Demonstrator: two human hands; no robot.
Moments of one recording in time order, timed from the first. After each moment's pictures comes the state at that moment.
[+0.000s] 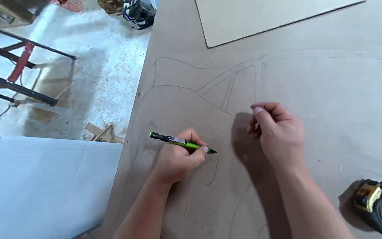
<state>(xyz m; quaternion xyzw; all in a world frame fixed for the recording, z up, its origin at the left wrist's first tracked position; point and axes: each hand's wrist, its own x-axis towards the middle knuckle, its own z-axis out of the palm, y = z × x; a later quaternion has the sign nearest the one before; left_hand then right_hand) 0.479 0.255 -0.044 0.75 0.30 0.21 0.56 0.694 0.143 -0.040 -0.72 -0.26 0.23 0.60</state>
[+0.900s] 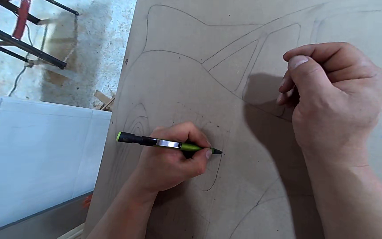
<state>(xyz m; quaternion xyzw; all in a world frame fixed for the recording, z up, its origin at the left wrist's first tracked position) 0.485 0.256 -0.043 0.78 0.25 0.22 0.52 0.734 0.188 -0.052 -0.66 -0.37 0.19 0.63</state>
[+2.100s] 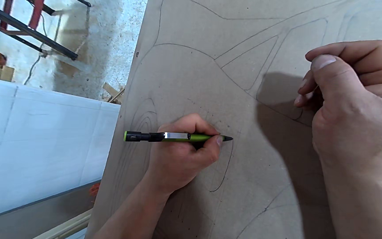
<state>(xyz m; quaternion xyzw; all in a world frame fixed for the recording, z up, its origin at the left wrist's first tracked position) 0.496 0.244 -0.043 0.74 0.34 0.28 0.50 0.736 0.189 -0.056 -0.65 -0.37 0.20 0.63</state>
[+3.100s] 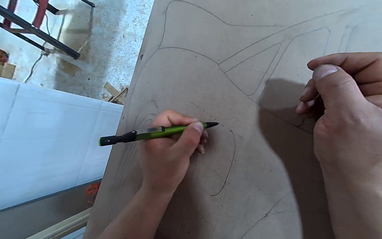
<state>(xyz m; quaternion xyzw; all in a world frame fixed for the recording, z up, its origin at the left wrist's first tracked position) 0.492 0.244 -0.049 0.66 0.40 0.40 0.50 0.736 0.189 -0.057 -0.66 -0.37 0.20 0.62</state>
